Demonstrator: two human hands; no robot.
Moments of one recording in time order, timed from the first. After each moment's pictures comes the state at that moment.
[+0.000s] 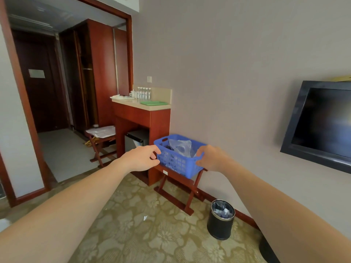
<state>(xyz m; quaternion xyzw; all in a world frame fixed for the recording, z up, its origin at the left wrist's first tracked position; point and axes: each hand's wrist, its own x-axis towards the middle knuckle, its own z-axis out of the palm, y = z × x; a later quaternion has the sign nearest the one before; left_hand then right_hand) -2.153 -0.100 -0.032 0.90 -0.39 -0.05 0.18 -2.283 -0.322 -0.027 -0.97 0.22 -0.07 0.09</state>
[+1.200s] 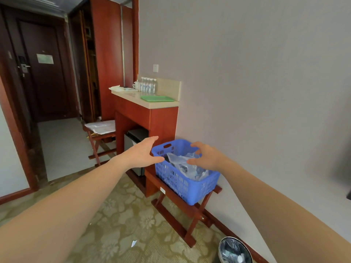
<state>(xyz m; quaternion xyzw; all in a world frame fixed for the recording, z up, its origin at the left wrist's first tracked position) -1.851 -0.360 -0.058 0.89 -0.37 -0.03 0.26 -1.953 -0.592 -0.052 -0.97 0.12 -0.04 0.21</state>
